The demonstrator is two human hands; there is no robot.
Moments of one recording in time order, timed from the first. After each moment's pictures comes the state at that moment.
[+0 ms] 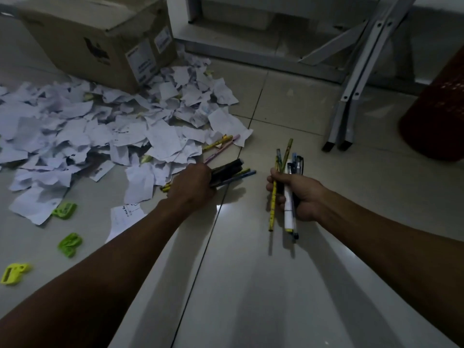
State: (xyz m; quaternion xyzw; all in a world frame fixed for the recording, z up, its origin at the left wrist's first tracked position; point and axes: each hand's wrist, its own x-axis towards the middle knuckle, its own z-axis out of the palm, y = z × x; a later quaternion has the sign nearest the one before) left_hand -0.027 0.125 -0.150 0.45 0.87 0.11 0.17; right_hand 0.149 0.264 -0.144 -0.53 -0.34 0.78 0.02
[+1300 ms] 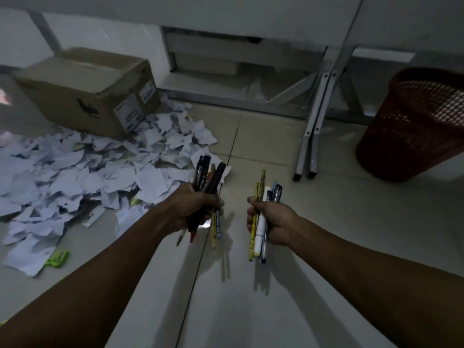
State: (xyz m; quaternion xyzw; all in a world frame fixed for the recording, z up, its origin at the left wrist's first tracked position) left_hand -0.017 0.153 -0.075 0.19 0.71 0.42 0.53; right_hand 0.146 0.253 -0.107 -0.55 -0.30 0.77 0.09
